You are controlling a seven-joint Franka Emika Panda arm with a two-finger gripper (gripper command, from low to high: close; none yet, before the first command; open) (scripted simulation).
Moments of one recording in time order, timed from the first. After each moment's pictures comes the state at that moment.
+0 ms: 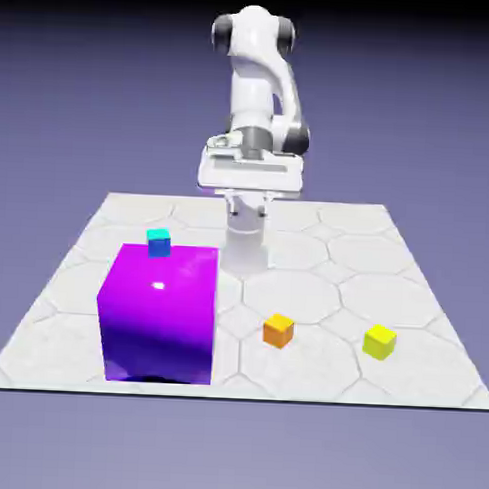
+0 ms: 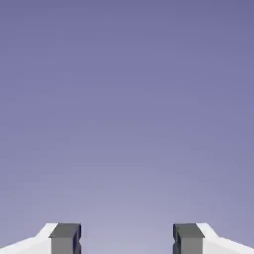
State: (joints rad) arm 0.04 -0.53 0.01 -2.79 -0.02 3.02 0.69
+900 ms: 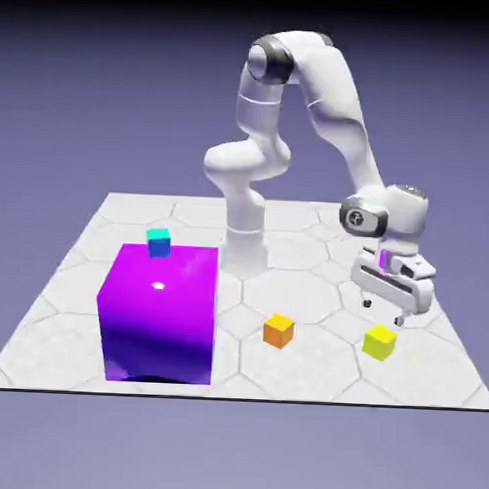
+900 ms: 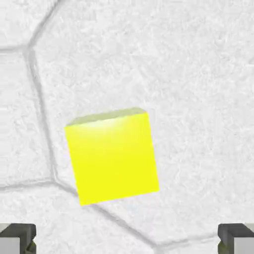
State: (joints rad) arm 0.58 0.29 0.16 -2.38 -0.46 2.64 -0.44
